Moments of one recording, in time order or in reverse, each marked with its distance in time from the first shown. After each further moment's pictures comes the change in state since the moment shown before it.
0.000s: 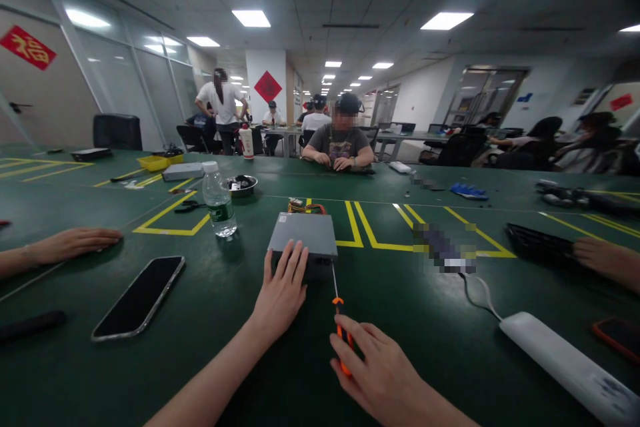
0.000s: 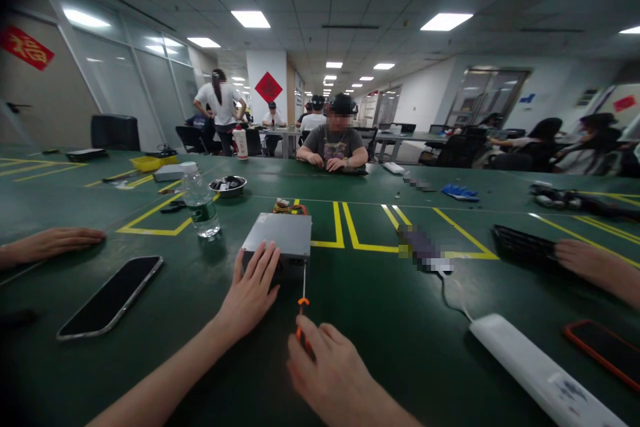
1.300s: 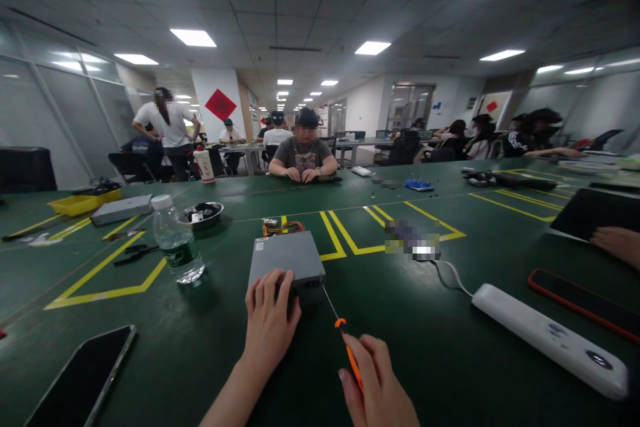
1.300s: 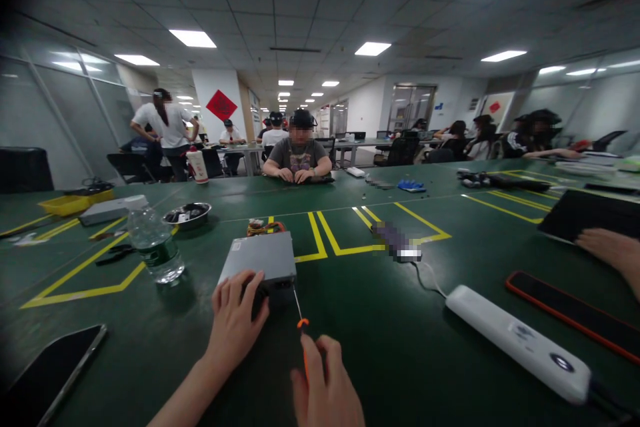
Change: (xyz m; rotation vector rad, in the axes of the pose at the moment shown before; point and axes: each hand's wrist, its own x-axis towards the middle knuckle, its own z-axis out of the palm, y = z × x) left_hand 0.017 -0.015 0.020 -0.278 0.268 -0.027; right_hand -0.006 -0.035 0.039 -0.177 0.121 0.645
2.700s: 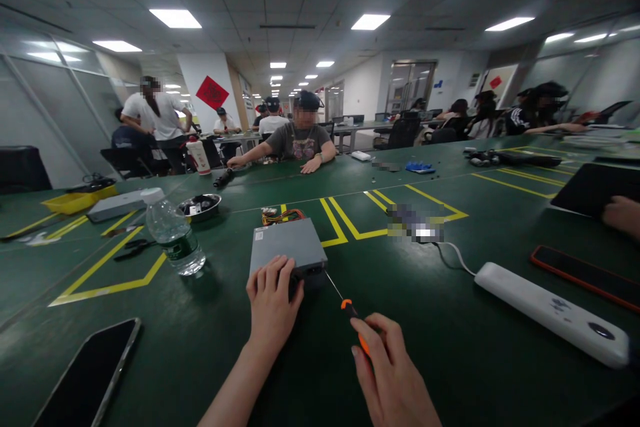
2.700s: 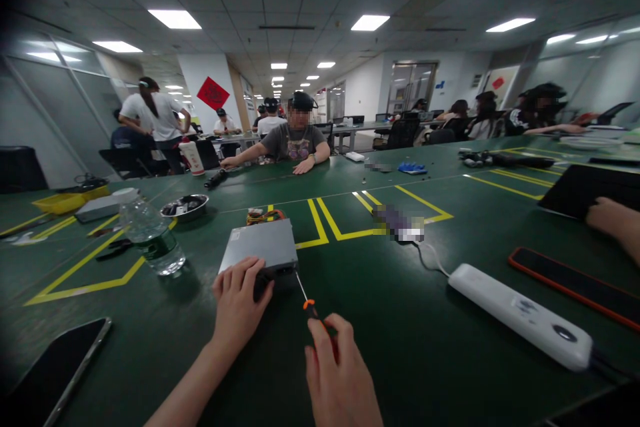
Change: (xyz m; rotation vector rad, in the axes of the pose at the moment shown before) left_hand 0.004 0.000 0.002 0.019 -0.026 -0.051; right_hand 0.009 -0.003 -0.018 -0.010 -0.027 0.054
